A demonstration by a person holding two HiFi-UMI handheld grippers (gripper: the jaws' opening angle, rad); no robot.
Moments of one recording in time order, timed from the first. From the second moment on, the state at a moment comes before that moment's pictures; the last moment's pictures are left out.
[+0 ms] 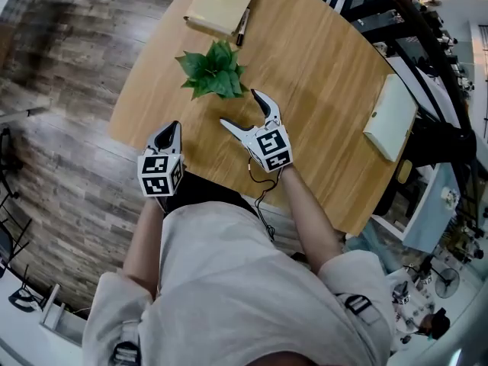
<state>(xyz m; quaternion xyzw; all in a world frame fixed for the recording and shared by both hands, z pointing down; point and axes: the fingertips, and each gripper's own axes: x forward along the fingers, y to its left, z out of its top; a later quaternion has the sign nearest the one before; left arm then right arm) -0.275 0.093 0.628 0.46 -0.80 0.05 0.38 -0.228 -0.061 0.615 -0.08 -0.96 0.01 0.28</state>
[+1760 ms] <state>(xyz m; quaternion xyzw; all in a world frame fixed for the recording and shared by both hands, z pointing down) -0.301 0.110 0.639 0.44 -0.80 0.06 0.39 -0.281 -0.047 0.617 -0.08 -0.97 0.02 0.23</state>
